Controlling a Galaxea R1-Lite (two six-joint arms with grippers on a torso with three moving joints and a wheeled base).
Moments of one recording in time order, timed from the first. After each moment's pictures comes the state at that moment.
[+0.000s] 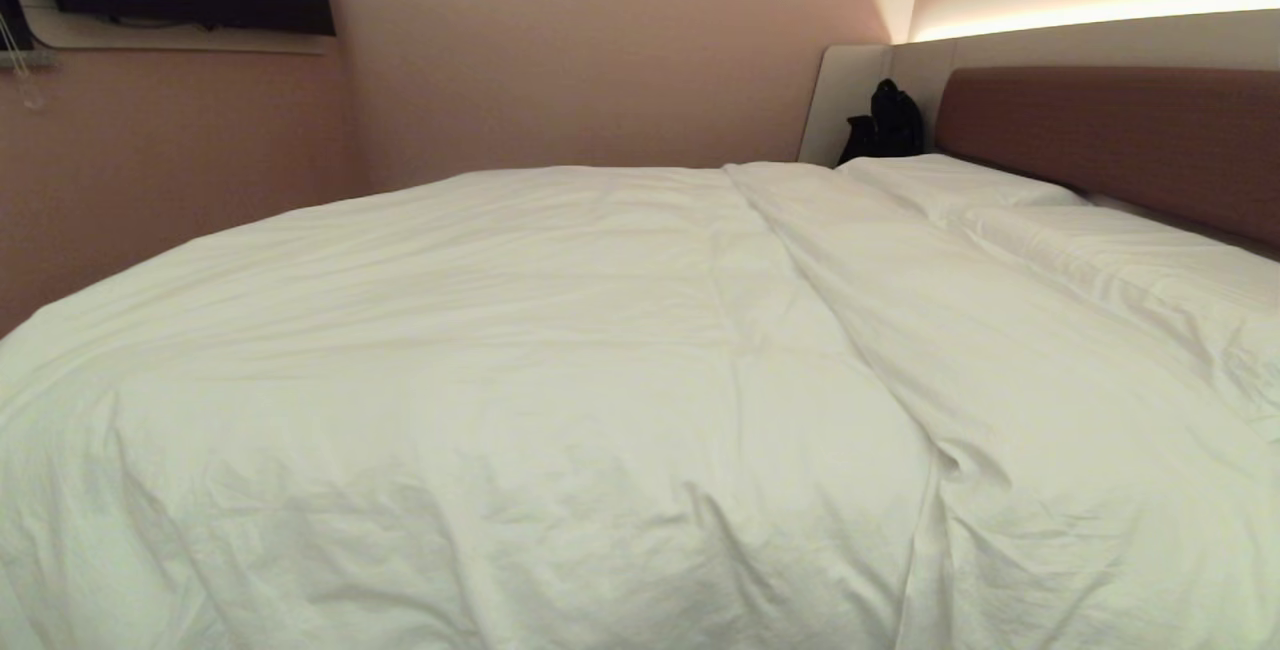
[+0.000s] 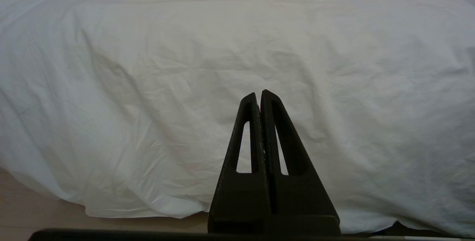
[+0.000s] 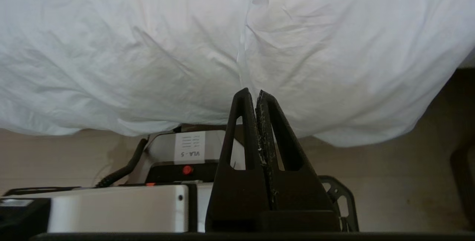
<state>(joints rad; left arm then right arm) 0.01 0.00 0.00 0.03 0.00 0.02 -0.25 0.77 -1.24 1.06 0.31 0.08</state>
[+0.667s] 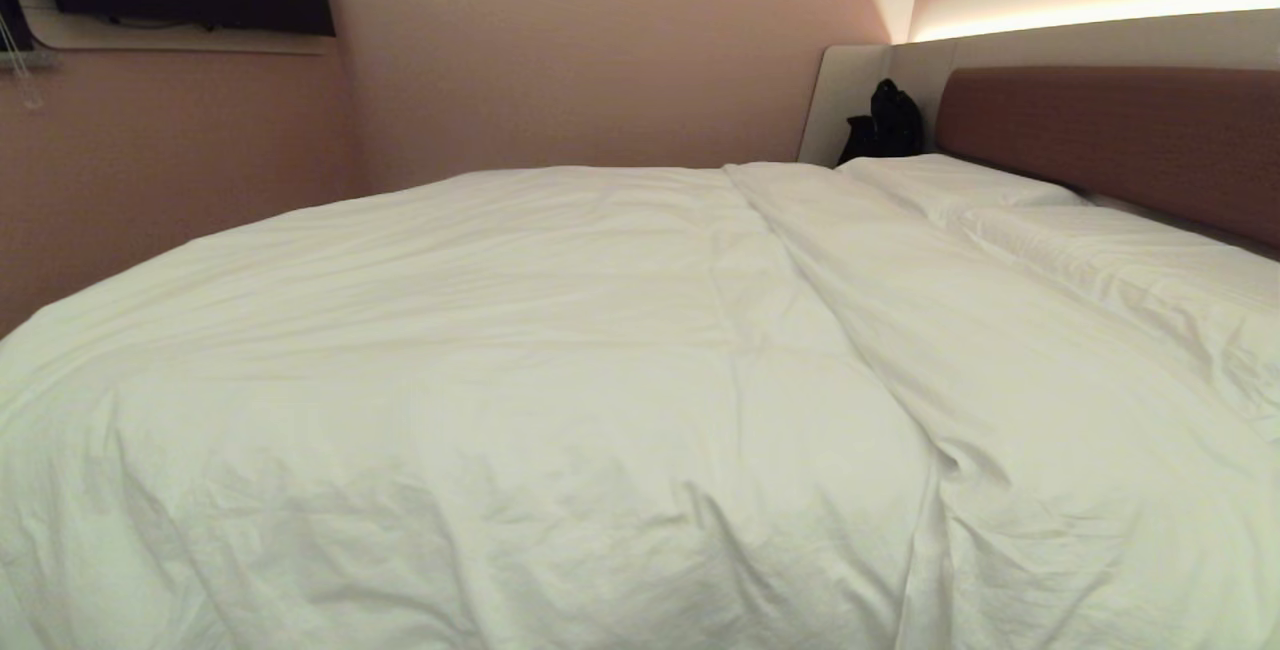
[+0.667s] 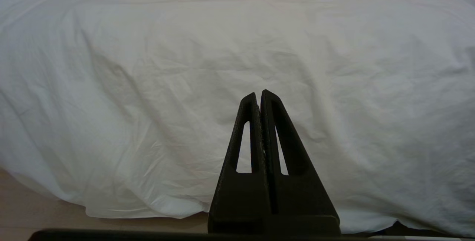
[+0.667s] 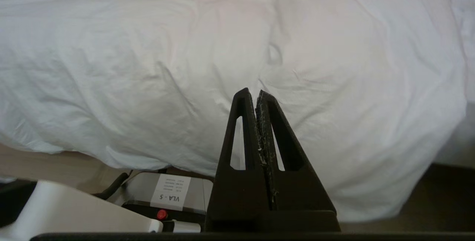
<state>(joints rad) 0.01 0.00 0.00 0.03 0.00 0.02 -0.15 0.52 -1.09 0.82 0.31 0.02</state>
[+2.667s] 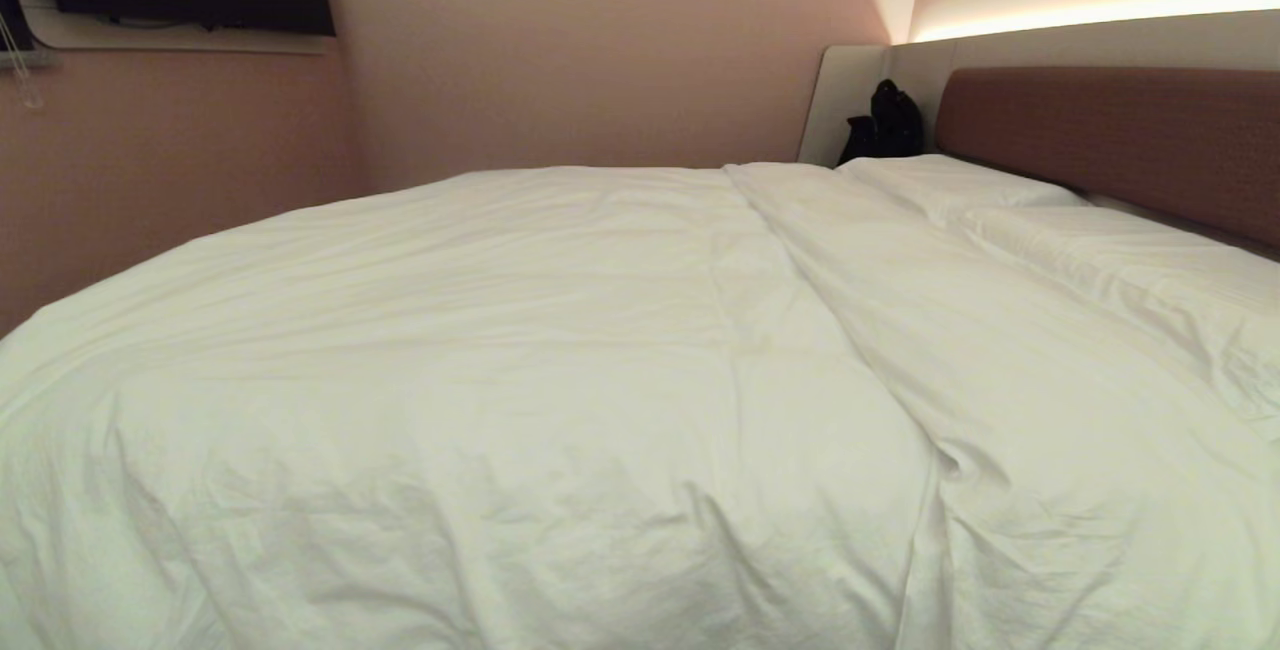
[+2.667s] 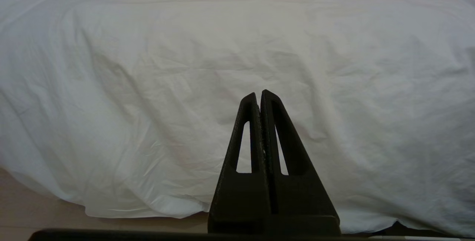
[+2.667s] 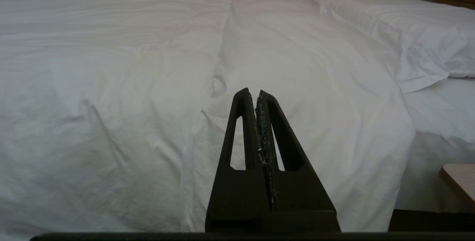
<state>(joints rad) 0.01 0.00 0.00 0.03 0.00 0.02 -0.01 0.02 -0.34 0.23 0.01 -0.02</state>
